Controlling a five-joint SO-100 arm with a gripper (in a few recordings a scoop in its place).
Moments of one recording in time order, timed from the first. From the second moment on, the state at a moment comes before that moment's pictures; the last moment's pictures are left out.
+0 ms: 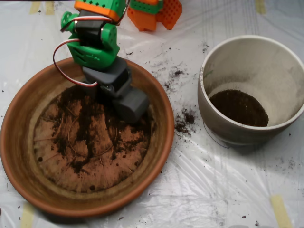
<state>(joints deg) 28.4 86.9 111.0 65.0 -79.4</state>
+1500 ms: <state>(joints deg) 12.4 95.0 89.0 84.4 -27.2</state>
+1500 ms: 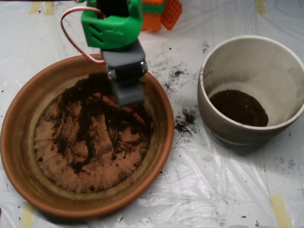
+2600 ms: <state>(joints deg) -21.5 86.6 59.7 94.4 -17.2</state>
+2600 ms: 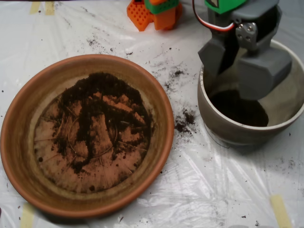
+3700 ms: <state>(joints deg) 28.5 98.0 93.2 78.5 -6.2</state>
